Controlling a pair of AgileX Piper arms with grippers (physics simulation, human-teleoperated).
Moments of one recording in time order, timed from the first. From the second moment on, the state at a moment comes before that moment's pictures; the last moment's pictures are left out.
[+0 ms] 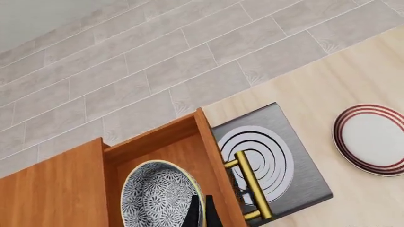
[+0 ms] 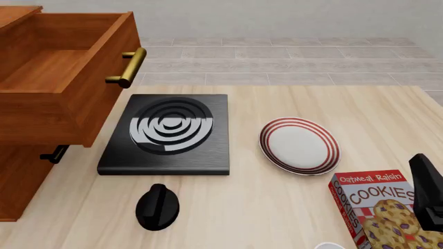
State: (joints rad) left arm -0.18 1.40 -1.92 1.16 0.28; right arm 0.00 0.00 -0.03 -0.01 0.03
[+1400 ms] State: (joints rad) left arm -0.50 1.54 -2.09 1.13 0.37; right arm -0.01 0.00 -0.04 -0.01 0.02
